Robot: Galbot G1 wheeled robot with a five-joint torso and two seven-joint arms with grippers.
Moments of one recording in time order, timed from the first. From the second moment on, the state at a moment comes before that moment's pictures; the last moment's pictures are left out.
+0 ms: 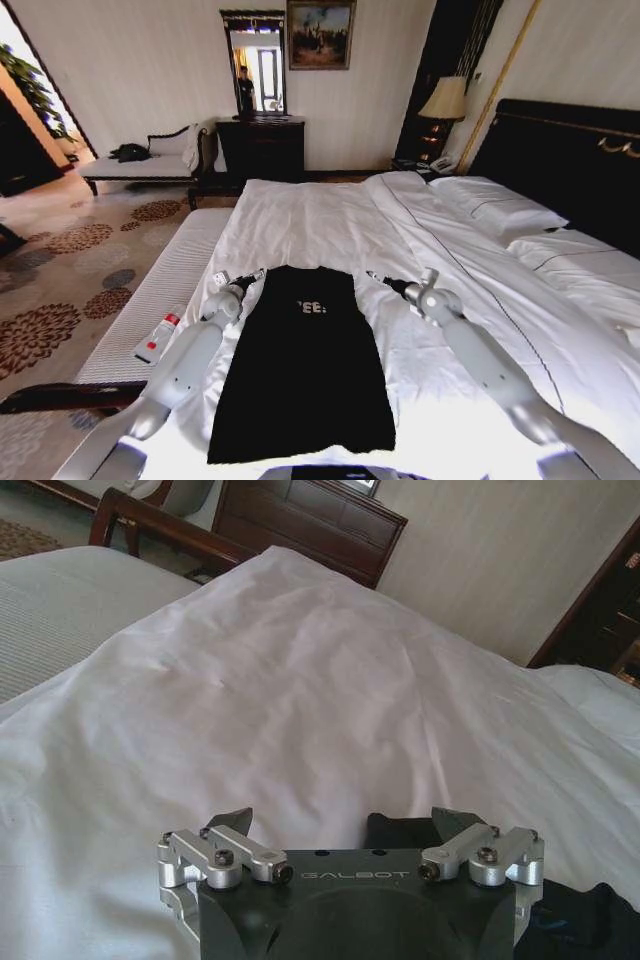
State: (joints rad) left arm 0.64 -1.11 -0.08 -1.35 -1.10 0.27 -0.35; right arm -0.59 0.97 0.13 1.22 1.22 -0.43 0.00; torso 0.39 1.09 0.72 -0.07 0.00
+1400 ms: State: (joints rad) left arm 0.72 -1.00 -0.10 -1.49 -1.15 0.27 -0.37; right arm -0.46 1.23 0.14 0.87 1.14 -0.41 -0.13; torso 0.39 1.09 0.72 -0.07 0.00
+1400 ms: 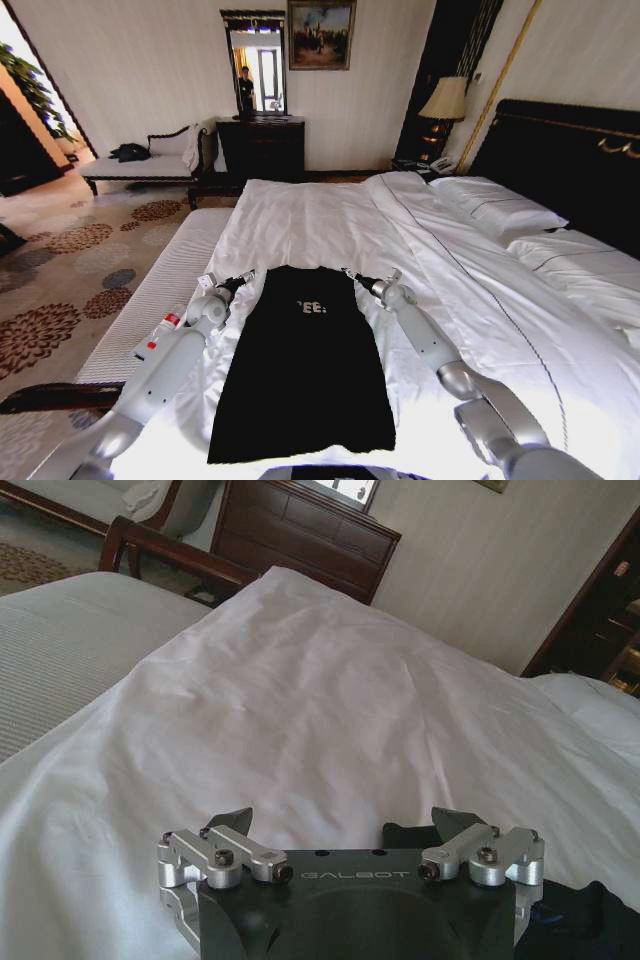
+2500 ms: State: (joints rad) left arm 0.68 -1.04 -0.09 -1.43 -1.15 0.27 -0.35; right arm -0.42 1.28 0.16 0.73 1.05 -0.39 -0.17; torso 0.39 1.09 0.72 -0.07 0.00
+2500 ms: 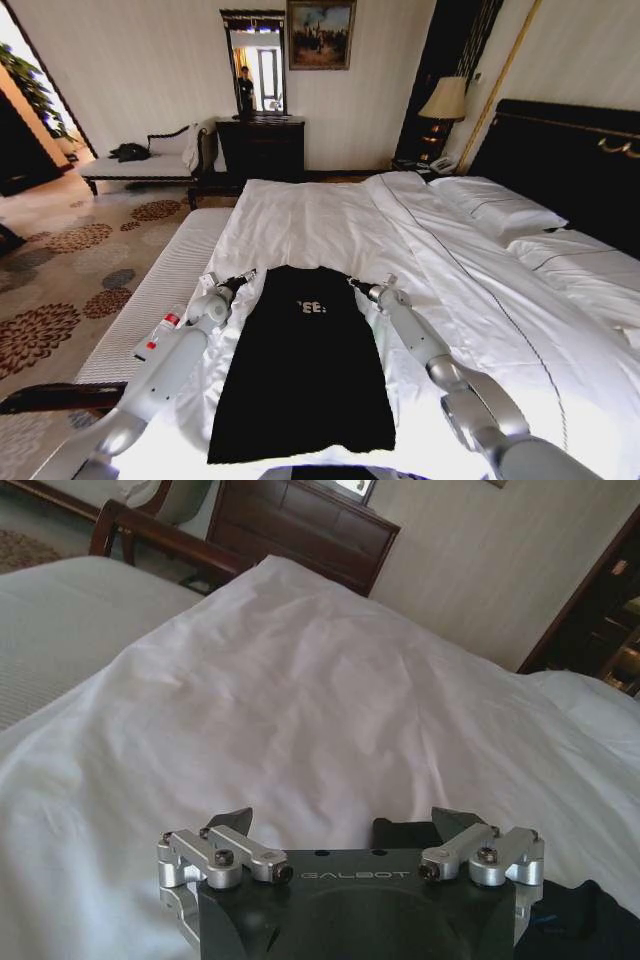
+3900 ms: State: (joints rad) left arm 0.40 -1.36 -0.03 -0.85 -0.94 0.21 -0.12; right arm -0.44 1.27 0.16 0.74 1.06 -0.39 -0.16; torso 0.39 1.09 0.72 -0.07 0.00
